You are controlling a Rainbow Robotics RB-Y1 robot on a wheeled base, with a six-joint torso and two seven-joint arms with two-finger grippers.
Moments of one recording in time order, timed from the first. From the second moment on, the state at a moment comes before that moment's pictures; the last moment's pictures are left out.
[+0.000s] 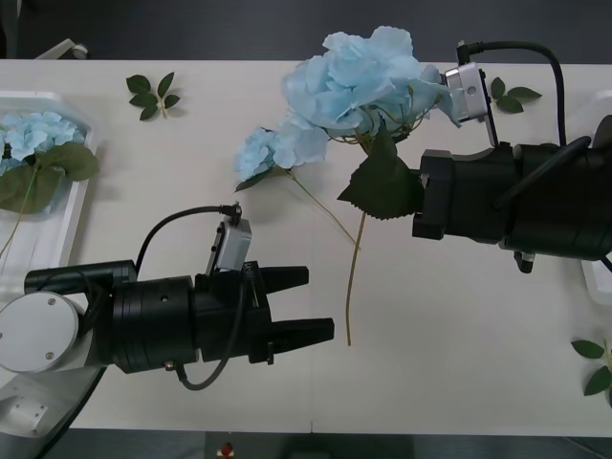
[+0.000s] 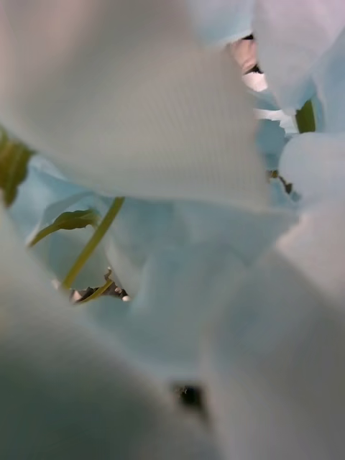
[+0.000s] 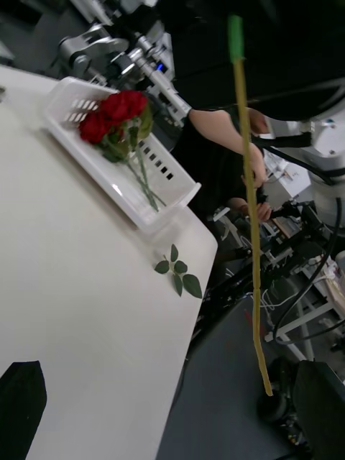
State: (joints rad) right arm -0.21 -0.70 0.12 -2.20 -1.71 0.94 1.67; left arm 0.08 0.45 -0.28 -2.03 1.72 0.98 -2.42
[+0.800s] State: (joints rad) right arm -0.21 -0.67 0.15 -2.20 -1.71 0.94 1.73; left arm 0.07 0.32 -0.36 -1.92 1.86 0.94 -2.67
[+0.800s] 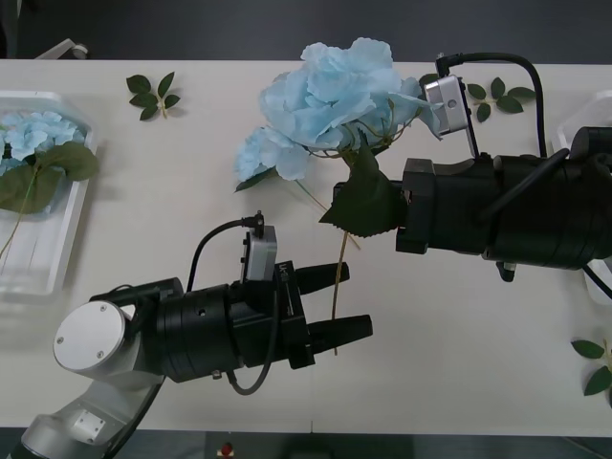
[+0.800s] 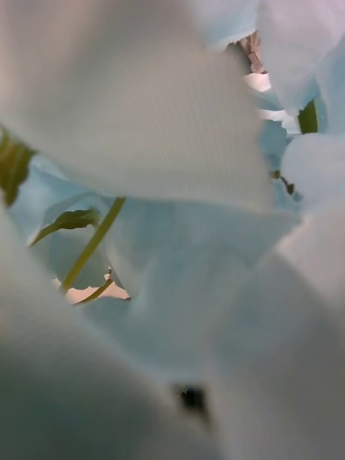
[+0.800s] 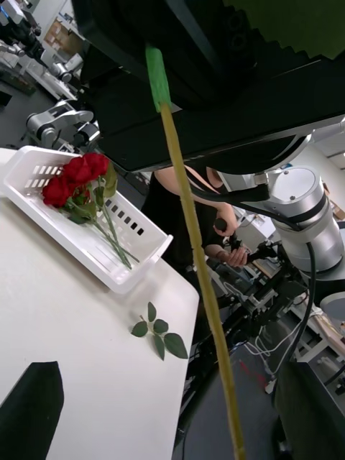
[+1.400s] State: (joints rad) right arm -0.21 -0.67 0.15 -2.20 -1.71 0.94 1.73; left arm 0.05 0.31 -0.37 -1.92 1.86 0.90 -2.67
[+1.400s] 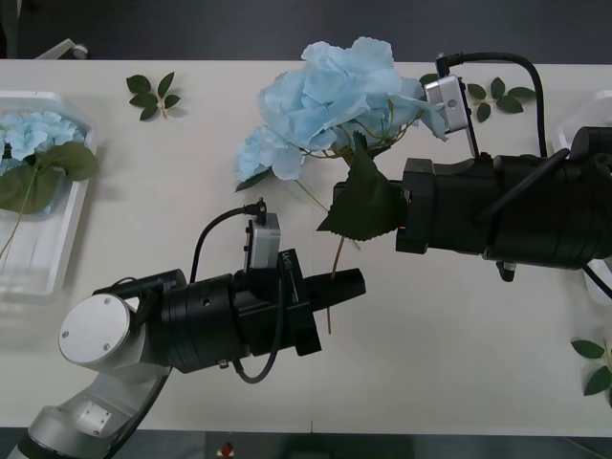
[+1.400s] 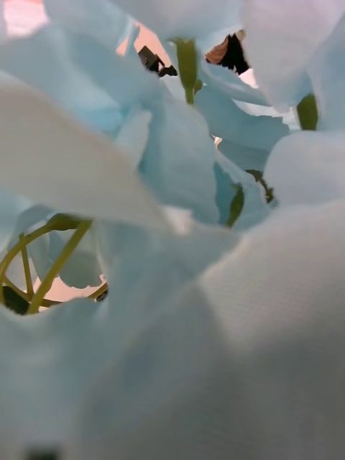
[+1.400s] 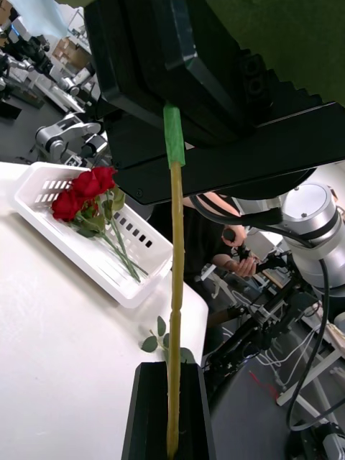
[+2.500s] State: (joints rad) right arm -0.21 -0.68 0.13 -2.20 -1.72 0.93 1.73; left arm -0.09 0.74 0.14 -1.88 1.66 1.18 -2.07
